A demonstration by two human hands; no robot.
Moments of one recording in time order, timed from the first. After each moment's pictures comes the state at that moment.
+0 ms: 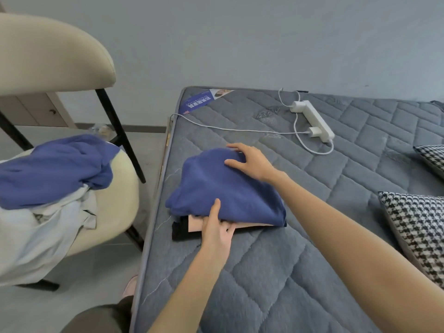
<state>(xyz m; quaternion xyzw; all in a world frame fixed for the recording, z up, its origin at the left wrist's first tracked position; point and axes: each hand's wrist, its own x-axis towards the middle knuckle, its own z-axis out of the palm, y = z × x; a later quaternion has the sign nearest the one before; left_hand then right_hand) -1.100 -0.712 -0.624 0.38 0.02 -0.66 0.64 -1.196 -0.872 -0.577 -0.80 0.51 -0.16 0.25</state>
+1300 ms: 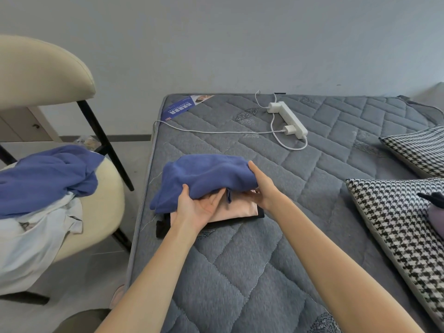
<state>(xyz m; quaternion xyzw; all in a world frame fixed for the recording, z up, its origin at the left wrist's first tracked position) -1.085 -0.740 -0.588 0.26 0.11 -0.74 0.61 -1.248 -0.796 -0.580 -0.26 0.61 -0.39 0.64</state>
